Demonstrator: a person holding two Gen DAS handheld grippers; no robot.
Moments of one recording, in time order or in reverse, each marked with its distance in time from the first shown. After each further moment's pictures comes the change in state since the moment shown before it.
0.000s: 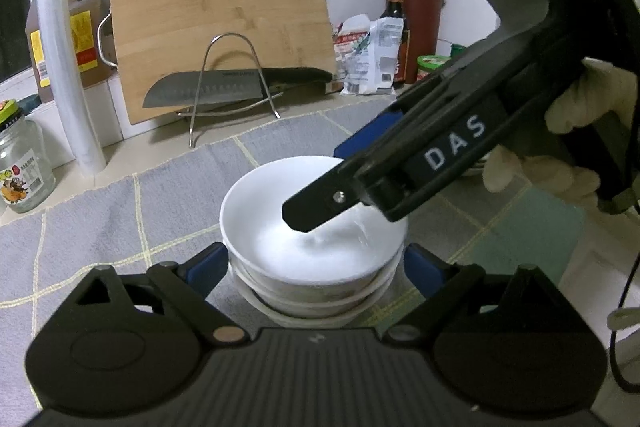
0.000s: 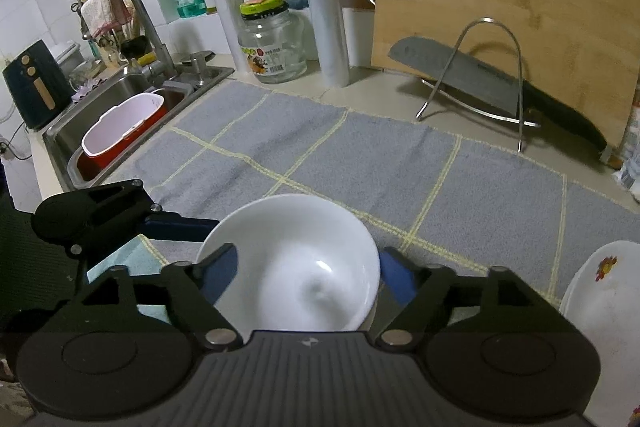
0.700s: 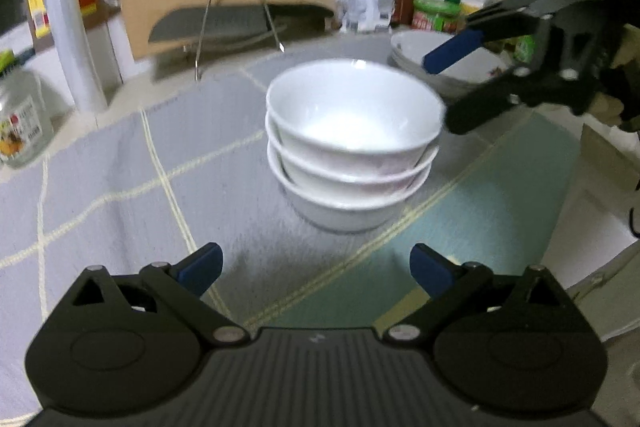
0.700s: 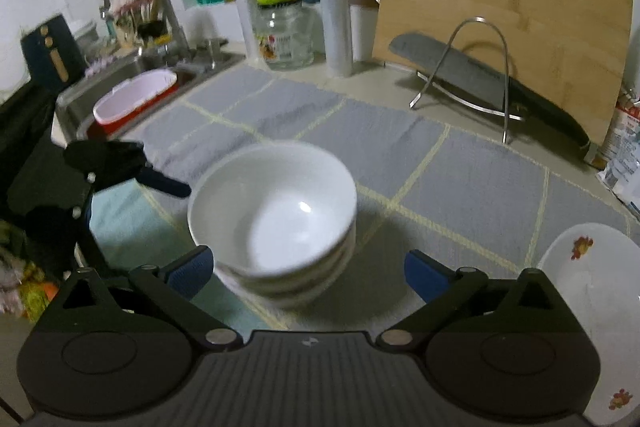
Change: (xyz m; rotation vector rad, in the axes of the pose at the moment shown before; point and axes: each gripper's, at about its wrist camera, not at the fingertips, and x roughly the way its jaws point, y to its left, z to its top) left arm 0.000 0.034 -0.038 0.027 0.169 -0.054; right arm -0.024 -0.009 -0.041 -0.097 0.006 -0.009
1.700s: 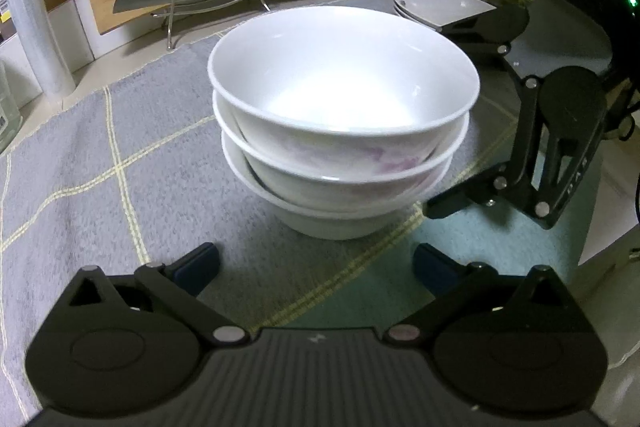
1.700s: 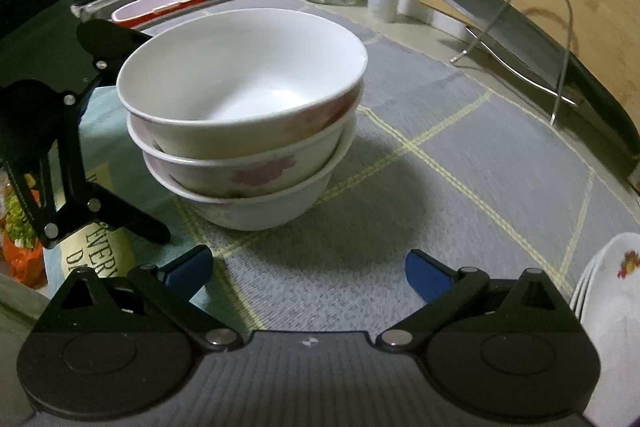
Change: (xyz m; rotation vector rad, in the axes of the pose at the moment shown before) left arm 0.054 -0.017 0.006 0.021 0.086 0.017; right arm 0.066 -0.020 -0.044 -0.250 0.065 0.046
